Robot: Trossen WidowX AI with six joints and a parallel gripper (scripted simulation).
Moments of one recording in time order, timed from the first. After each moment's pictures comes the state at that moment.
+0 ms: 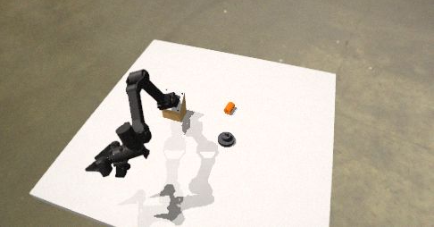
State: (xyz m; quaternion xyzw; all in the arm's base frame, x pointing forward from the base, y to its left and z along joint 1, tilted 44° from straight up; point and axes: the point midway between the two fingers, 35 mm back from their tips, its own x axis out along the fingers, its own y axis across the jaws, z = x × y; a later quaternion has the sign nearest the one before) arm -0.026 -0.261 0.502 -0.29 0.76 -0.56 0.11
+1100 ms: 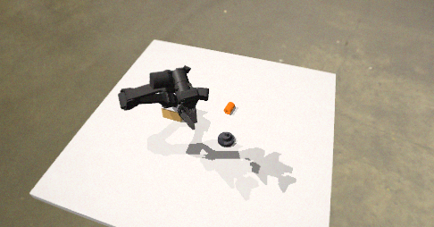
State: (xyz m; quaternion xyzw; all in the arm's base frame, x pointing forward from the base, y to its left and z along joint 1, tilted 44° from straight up) arm 0.274 -0.009 0.493 -0.77 0.34 -0.29 0.45
